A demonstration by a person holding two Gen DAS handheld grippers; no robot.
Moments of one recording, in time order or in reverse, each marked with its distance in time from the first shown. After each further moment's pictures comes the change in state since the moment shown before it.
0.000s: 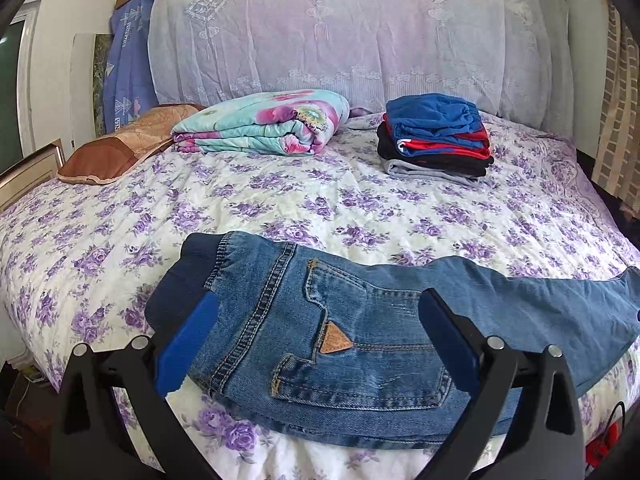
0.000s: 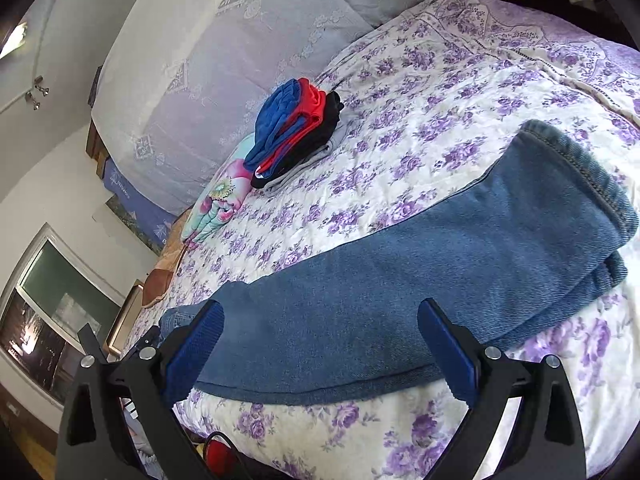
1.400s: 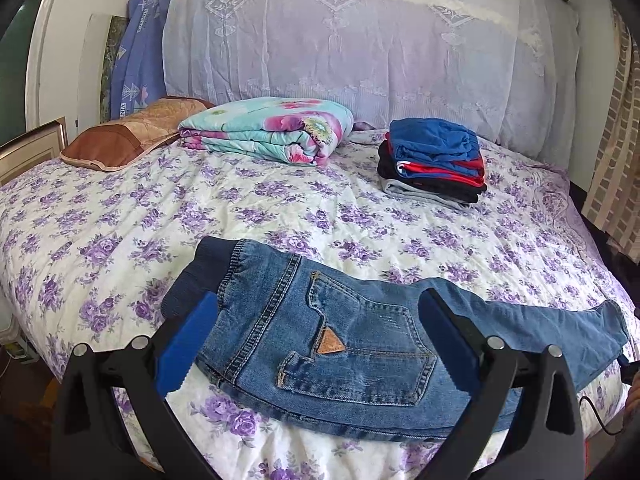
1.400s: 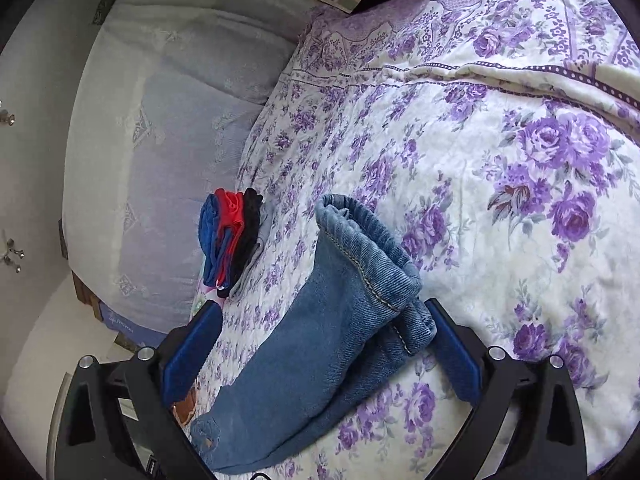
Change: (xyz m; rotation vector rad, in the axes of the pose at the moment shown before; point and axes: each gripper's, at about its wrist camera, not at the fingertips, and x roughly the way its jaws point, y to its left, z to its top) left arm -0.023 0.014 0.009 -0.090 -0.016 -0.036; right arm -0.042 -0.125 0.015 0.427 -0.224 -0.004
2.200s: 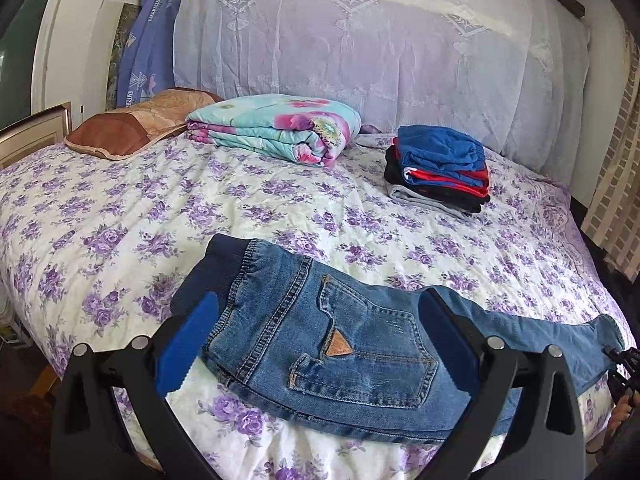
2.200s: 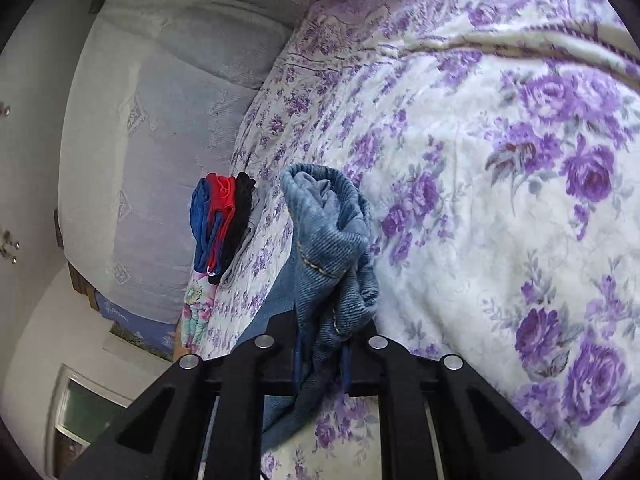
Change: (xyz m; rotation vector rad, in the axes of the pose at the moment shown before) left arm -0.003 0.014 0.006 -0.060 0.005 -0.003; right arm 0.012 -0.003 -0.015 -0.048 0.014 -0.033
